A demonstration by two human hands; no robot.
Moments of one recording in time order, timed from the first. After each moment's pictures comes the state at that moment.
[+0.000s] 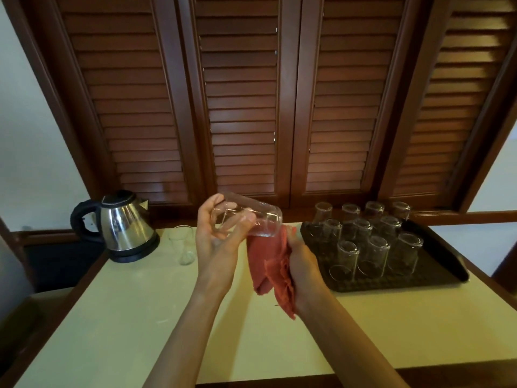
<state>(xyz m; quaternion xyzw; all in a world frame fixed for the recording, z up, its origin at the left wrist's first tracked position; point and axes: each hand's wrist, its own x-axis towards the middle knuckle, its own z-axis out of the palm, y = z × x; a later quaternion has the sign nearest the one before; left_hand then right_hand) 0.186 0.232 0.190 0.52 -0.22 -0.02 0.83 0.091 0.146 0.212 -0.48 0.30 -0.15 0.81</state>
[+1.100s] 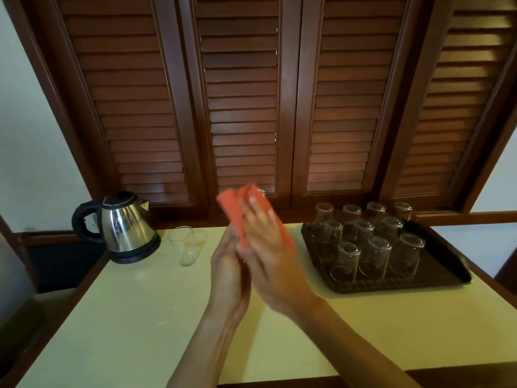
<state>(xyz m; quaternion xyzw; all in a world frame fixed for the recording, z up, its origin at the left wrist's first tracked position) 0.160 0.226 0.175 0.50 -0.14 -0.18 0.84 0.115 0.150 0.180 -0.86 -0.08 -0.40 0.30</state>
